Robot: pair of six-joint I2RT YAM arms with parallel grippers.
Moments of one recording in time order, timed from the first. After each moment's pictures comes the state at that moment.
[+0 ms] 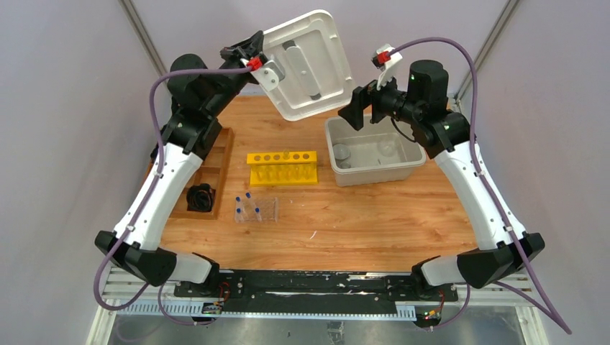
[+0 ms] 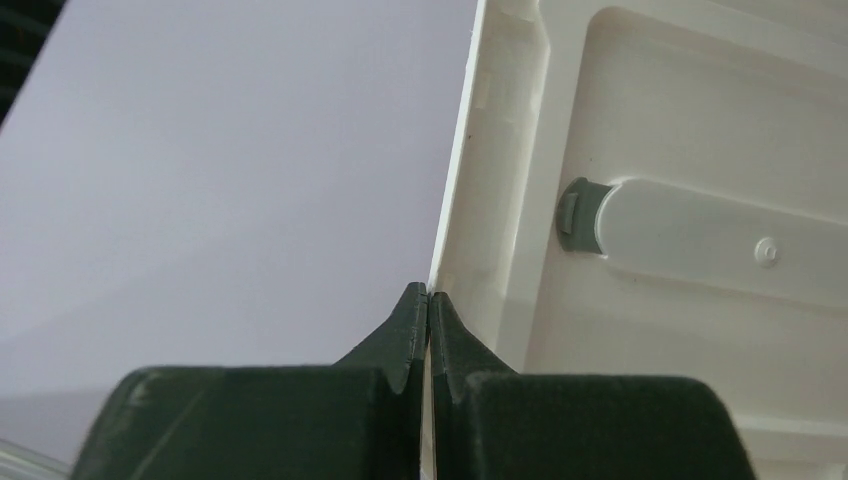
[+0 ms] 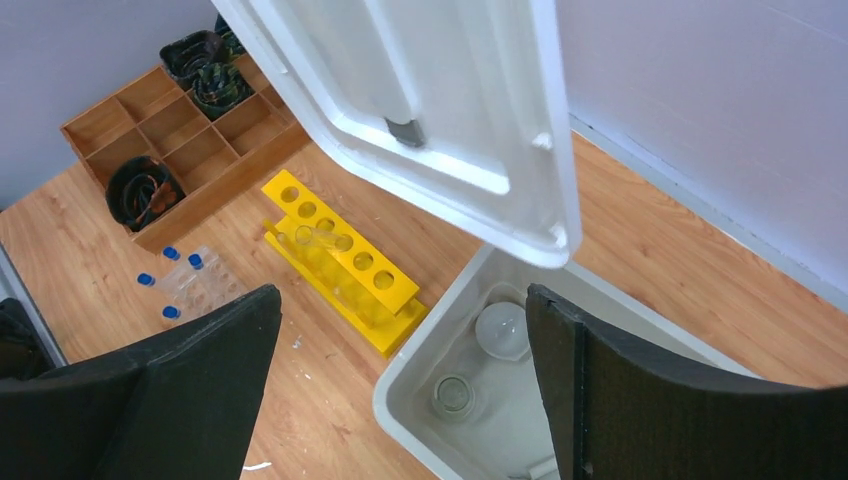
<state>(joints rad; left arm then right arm) -0.40 1.39 1.67 -0.01 0.23 0.99 0.39 1.37 1.66 -0.54 -0.41 -0.06</state>
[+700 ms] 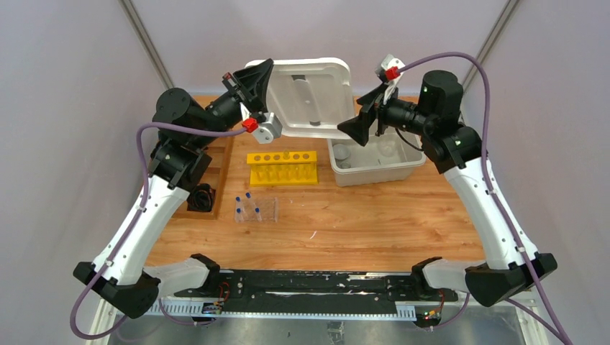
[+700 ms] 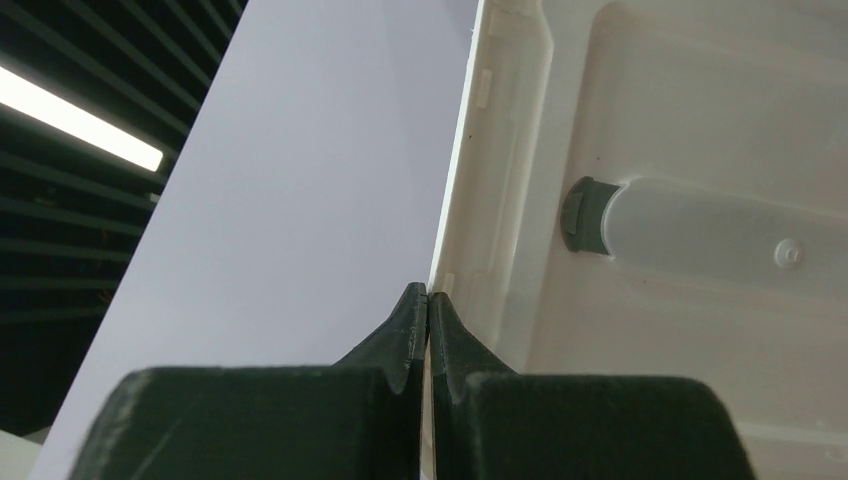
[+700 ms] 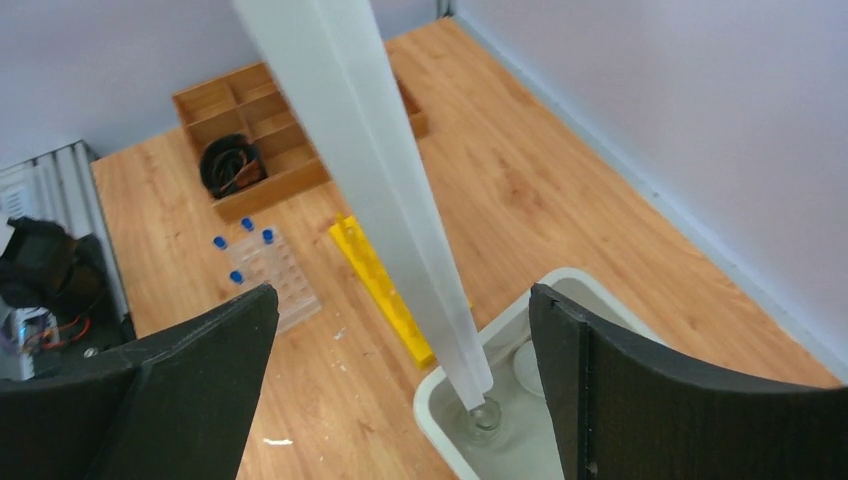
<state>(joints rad) -0.49 1.15 1.44 0.02 0.44 1.21 0.38 1.24 1.58 -0.49 -0.61 -0.13</state>
